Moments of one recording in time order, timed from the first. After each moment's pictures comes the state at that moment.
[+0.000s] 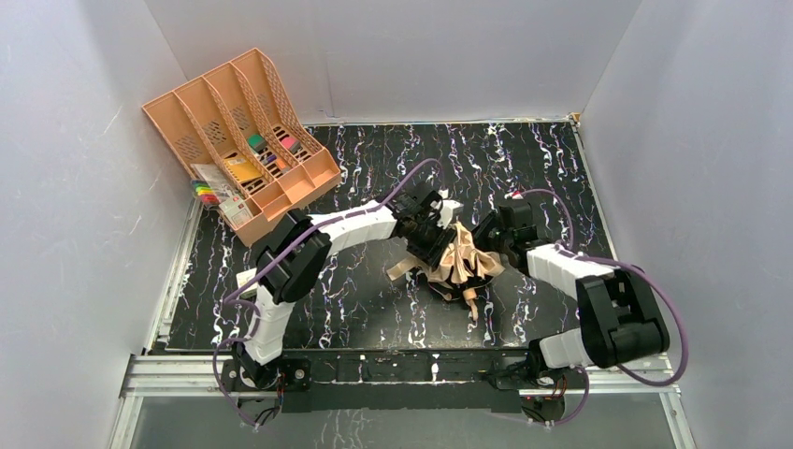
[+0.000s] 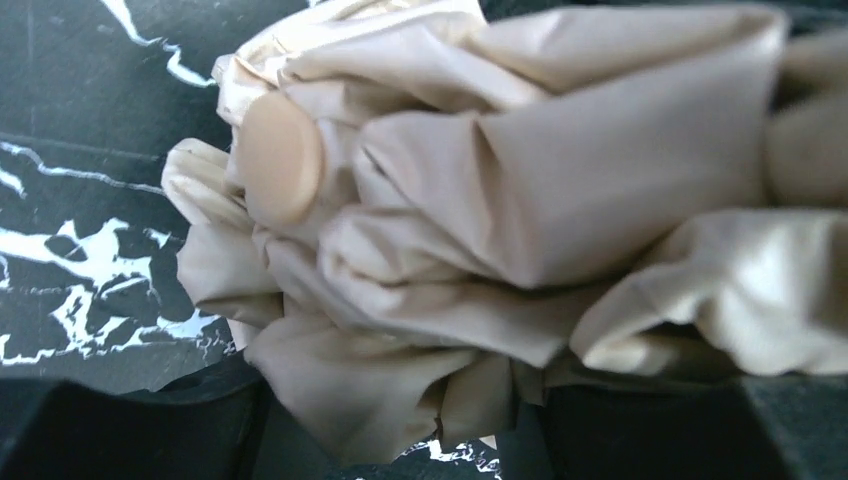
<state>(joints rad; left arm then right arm) -0.85 2.06 1.49 -0.48 0.38 -0.20 0.30 1.41 0.58 0.07 -0.29 0.97</state>
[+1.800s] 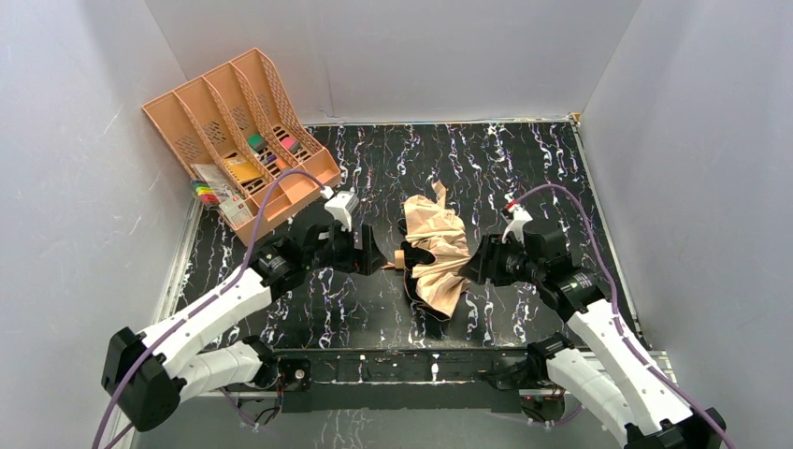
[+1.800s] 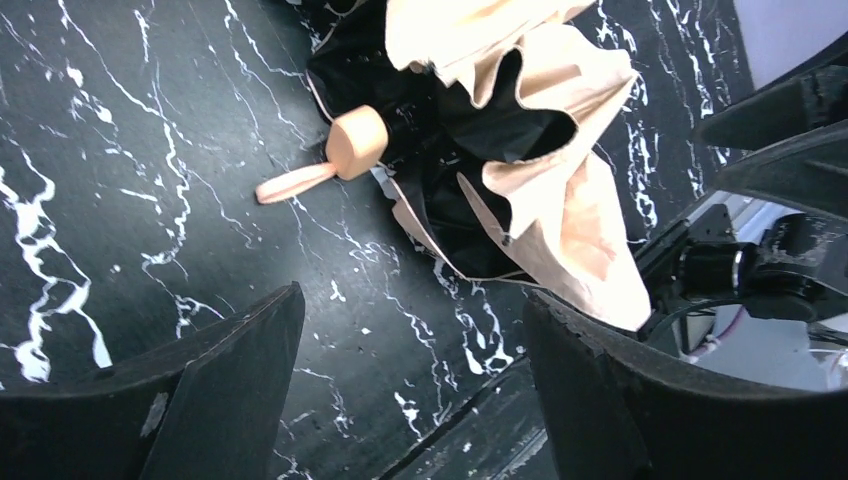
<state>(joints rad) -0.69 1.07 0.79 -0.35 0.16 -0.49 0.42 0.71 0.64 -0.60 -0.35 0.48</state>
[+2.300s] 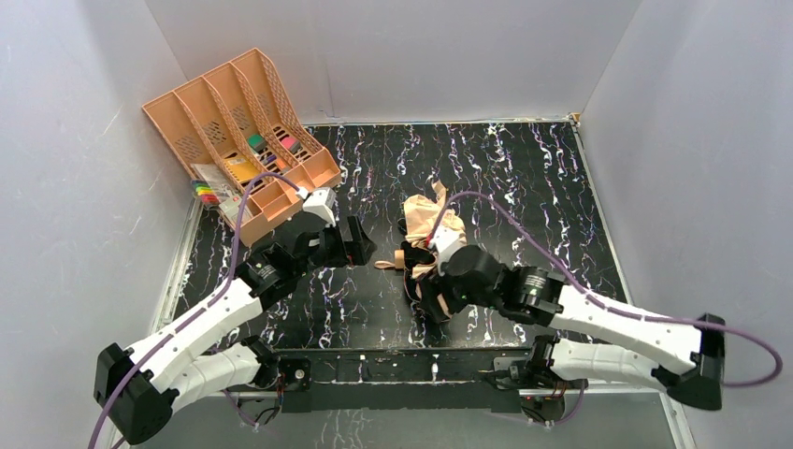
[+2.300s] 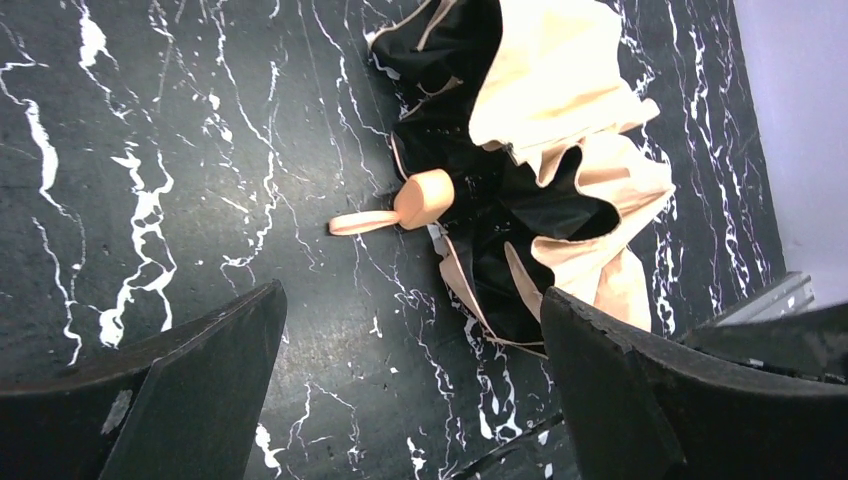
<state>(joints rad) -0.71 0.96 0.74 -0.33 -0.09 -0.61 1.10 0.89 0.80 -0.62 0.08 0.36</state>
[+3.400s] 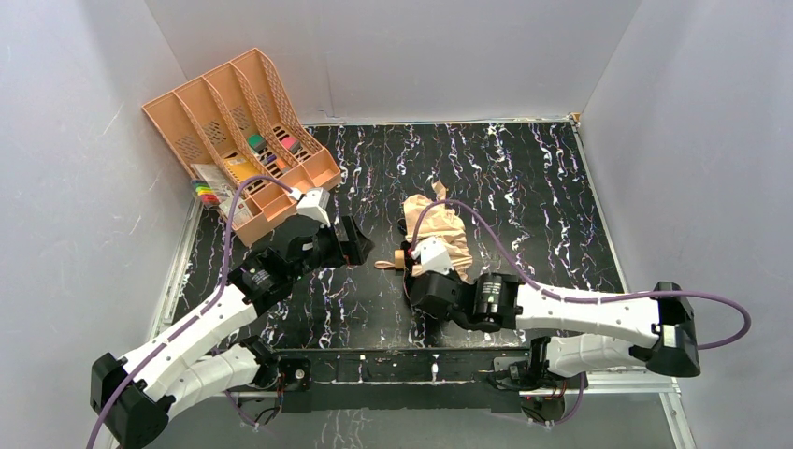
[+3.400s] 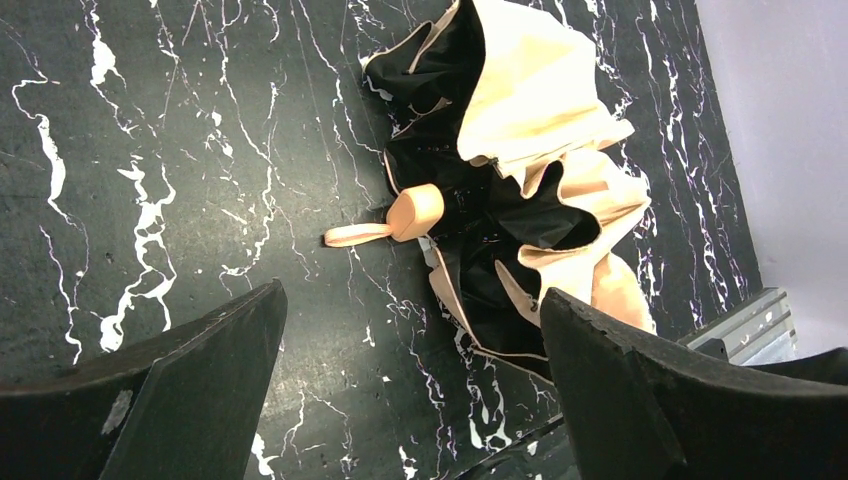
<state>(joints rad) -0.71 0.90 0.72 -0.32 -0.12 -0.63 1.38 1.15 0.88 -0.83 0.55 0.62</state>
